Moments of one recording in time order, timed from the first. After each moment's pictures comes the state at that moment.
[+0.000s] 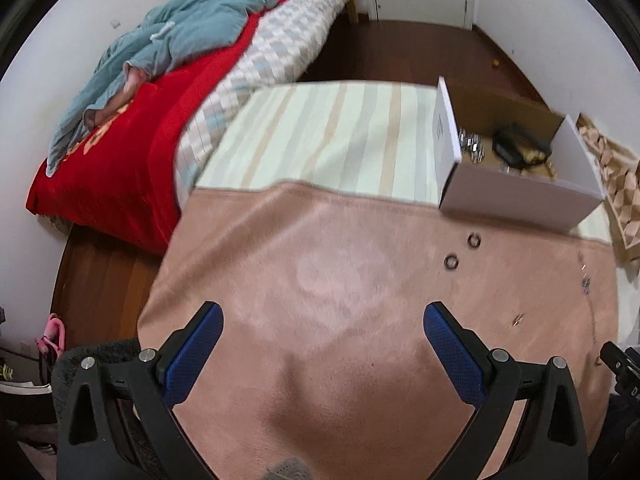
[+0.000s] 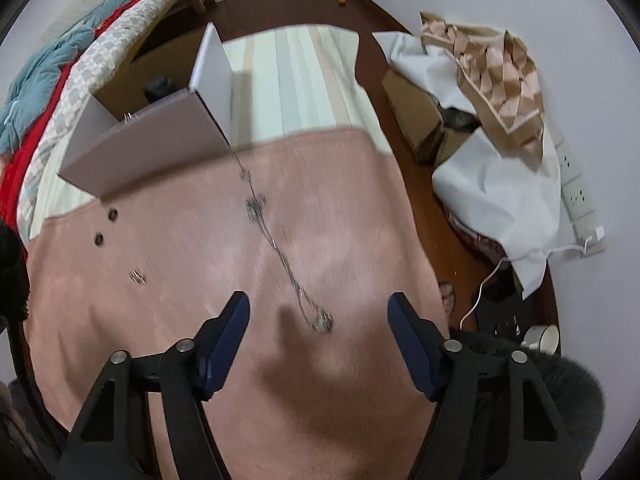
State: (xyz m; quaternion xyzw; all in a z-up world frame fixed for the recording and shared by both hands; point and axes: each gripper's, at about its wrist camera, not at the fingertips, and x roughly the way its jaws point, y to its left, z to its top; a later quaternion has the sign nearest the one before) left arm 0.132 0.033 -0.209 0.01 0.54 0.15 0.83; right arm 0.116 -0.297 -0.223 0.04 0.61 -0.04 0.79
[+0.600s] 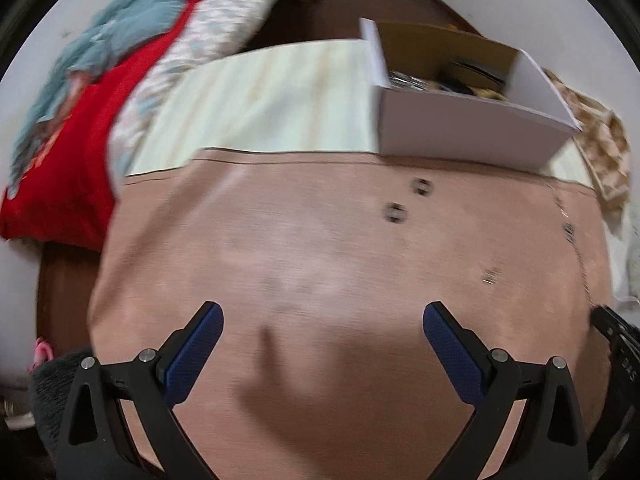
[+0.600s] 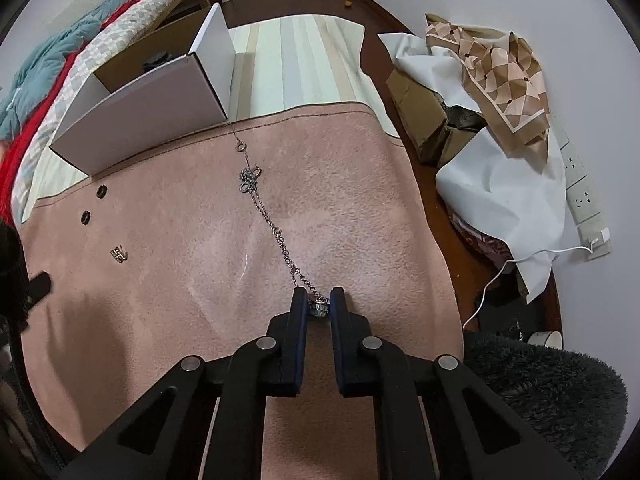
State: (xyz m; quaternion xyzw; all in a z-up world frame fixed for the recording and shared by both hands) left arm 0.137 -0.007 -0.242 0.02 0.59 0.05 0.81; right arm 0.109 -0.298 -0.236 0.04 0.59 -0.04 0.80
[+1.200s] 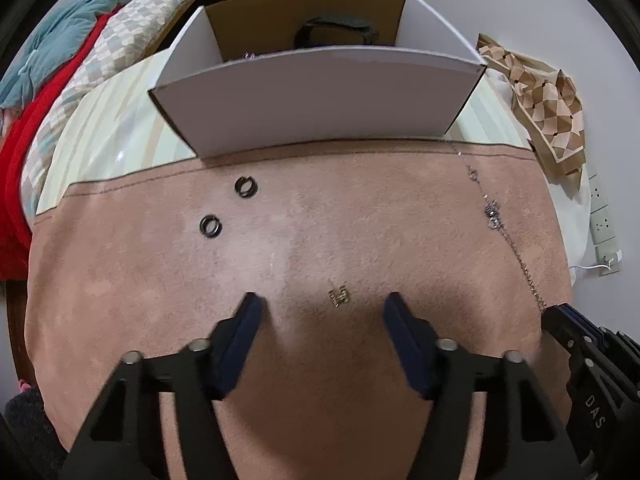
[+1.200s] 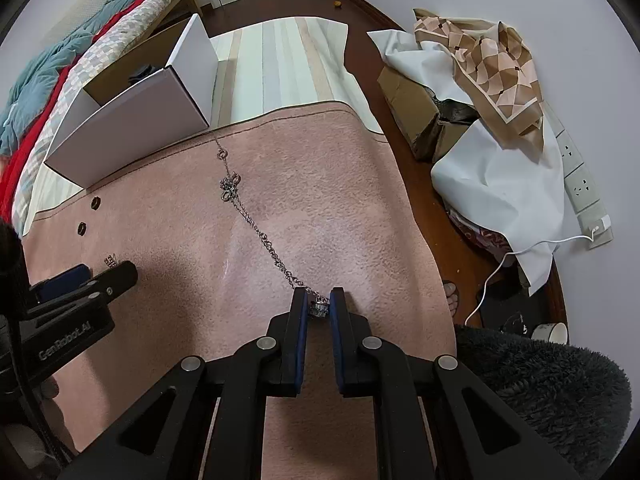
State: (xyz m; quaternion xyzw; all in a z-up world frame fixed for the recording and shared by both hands) left arm 0.163 -0.089 -0.267 0.02 0.60 -0.04 0.80; right arm 0.111 -0.311 -0.239 0.05 0.59 -0.04 0.80
